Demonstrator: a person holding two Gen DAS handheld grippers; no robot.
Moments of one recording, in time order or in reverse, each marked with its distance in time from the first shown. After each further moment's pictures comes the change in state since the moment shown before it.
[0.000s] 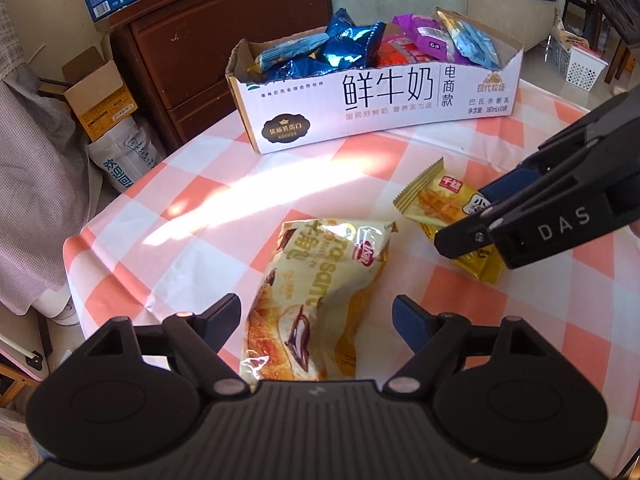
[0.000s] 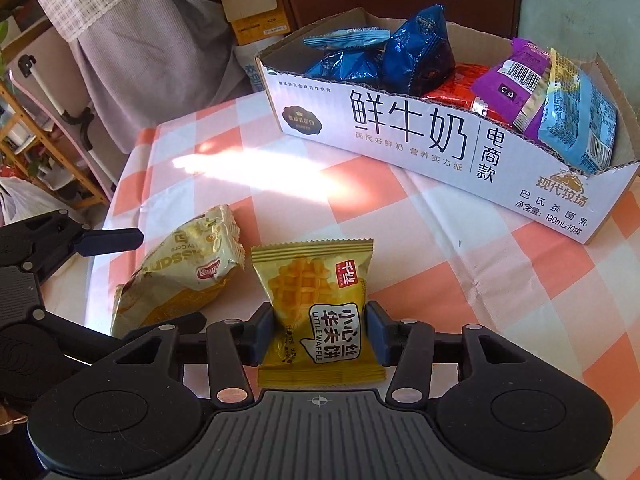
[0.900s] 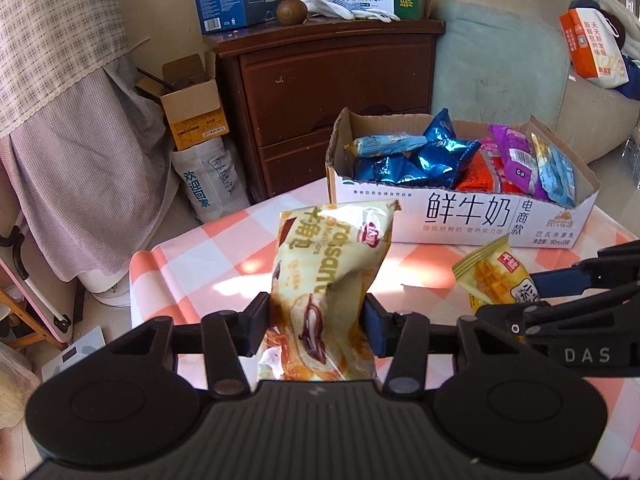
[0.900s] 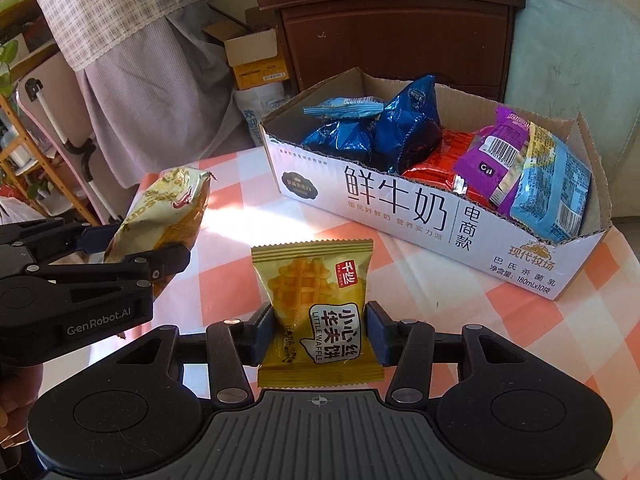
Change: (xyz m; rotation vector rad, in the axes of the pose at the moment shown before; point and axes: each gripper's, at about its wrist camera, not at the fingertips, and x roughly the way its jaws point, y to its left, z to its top) left arm -0.036 0.018 0.042 -0.287 -0.148 0.179; right arm -0.032 0.006 0.017 -0.013 -0.133 -0.041
